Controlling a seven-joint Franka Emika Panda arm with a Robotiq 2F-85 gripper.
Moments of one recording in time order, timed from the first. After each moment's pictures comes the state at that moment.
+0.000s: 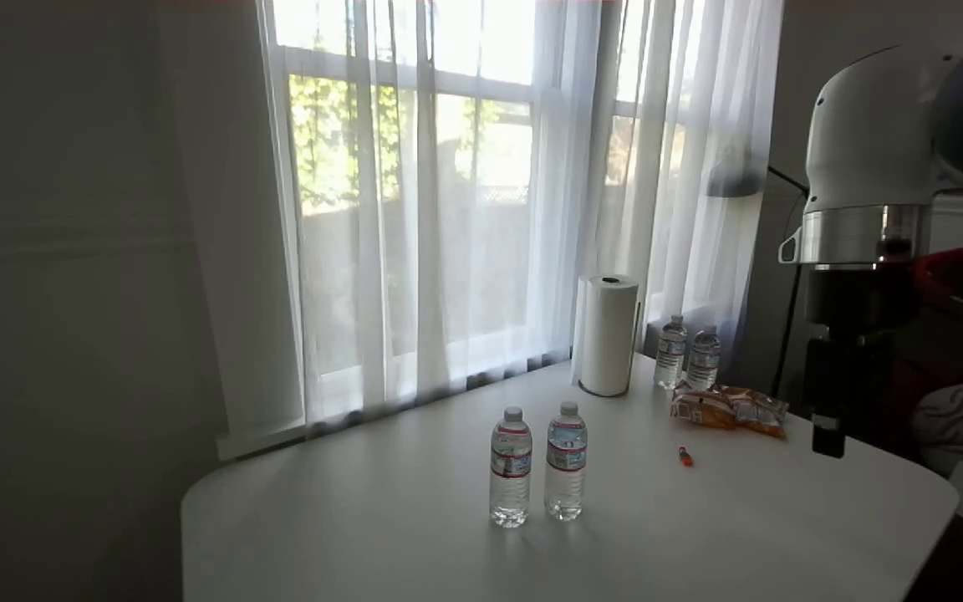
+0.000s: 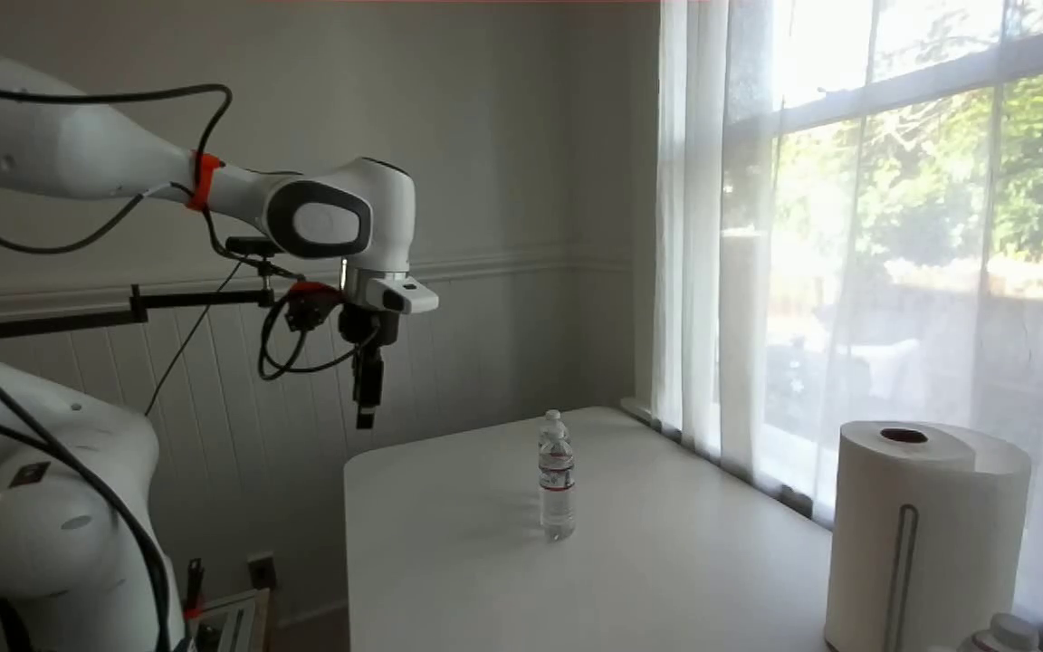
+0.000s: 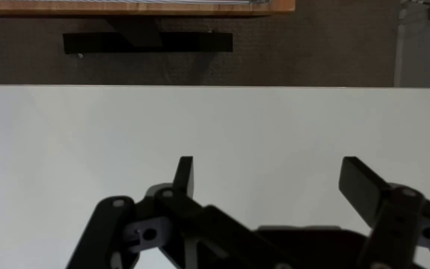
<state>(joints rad) 0.14 -0.73 0.17 -2.61 0.27 1.76 0.22</state>
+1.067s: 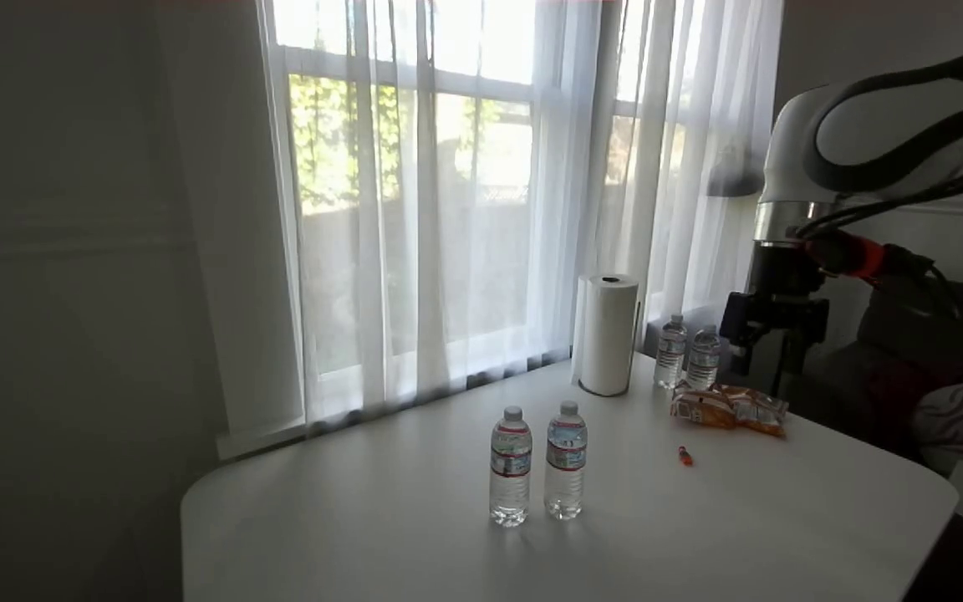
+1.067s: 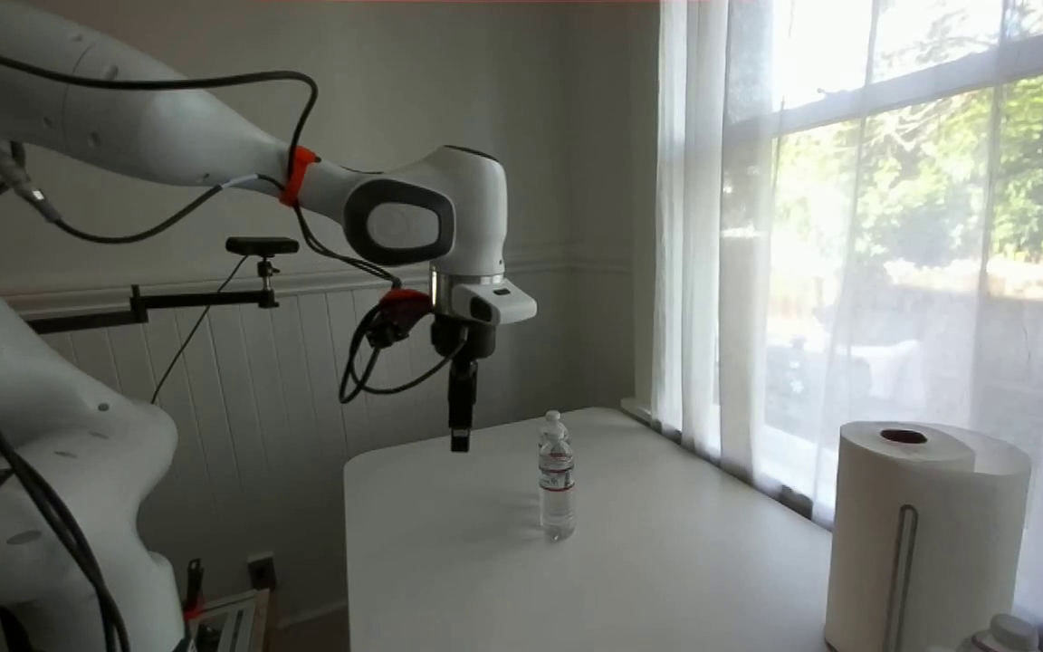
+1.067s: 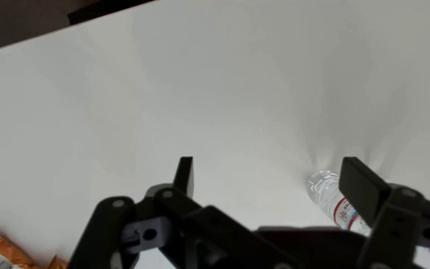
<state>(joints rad) -0.10 -0.47 0.06 -2.47 0.16 1.93 0.24</state>
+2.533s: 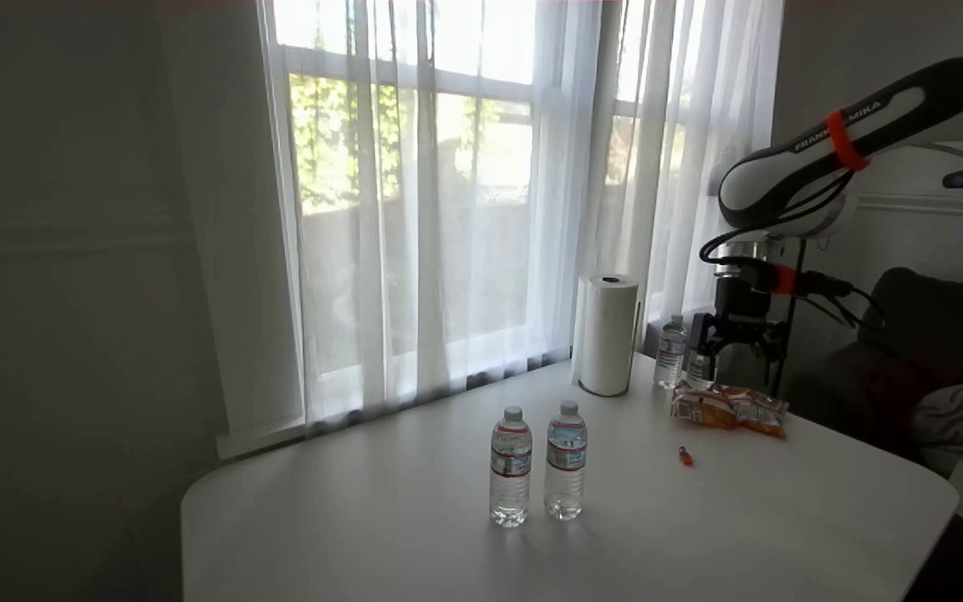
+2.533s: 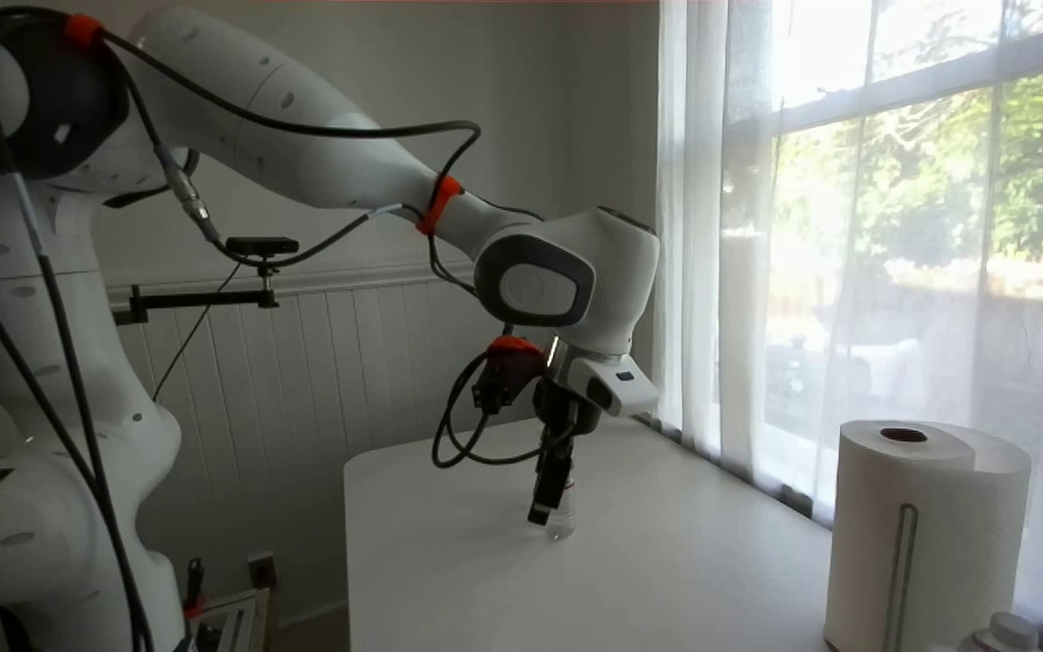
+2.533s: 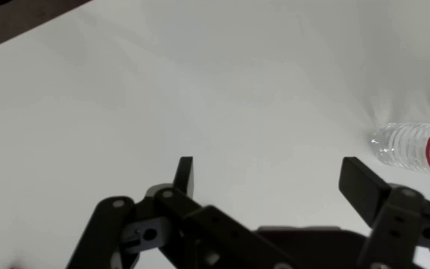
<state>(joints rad) -0.13 -0.05 -0.12 -2.19 0.19 1.90 0.20</state>
